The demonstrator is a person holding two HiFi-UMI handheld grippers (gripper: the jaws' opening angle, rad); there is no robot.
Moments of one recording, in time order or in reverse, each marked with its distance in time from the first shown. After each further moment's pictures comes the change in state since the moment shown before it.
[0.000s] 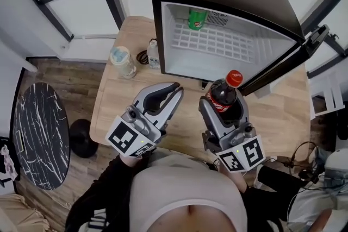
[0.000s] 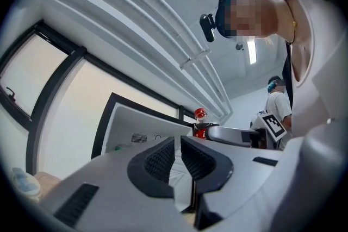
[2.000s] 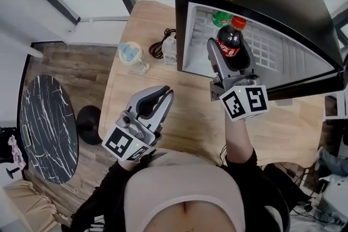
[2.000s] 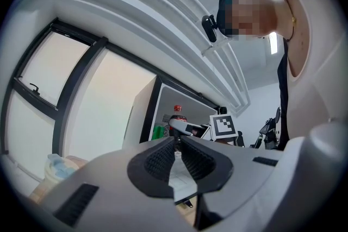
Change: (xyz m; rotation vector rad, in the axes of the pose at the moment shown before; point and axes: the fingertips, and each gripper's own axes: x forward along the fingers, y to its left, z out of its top) left arm -0.045 0.092 -0.048 -0.070 0.149 0.175; right arm 0.164 -0.095 -0.072 -0.050 0.043 -0.092
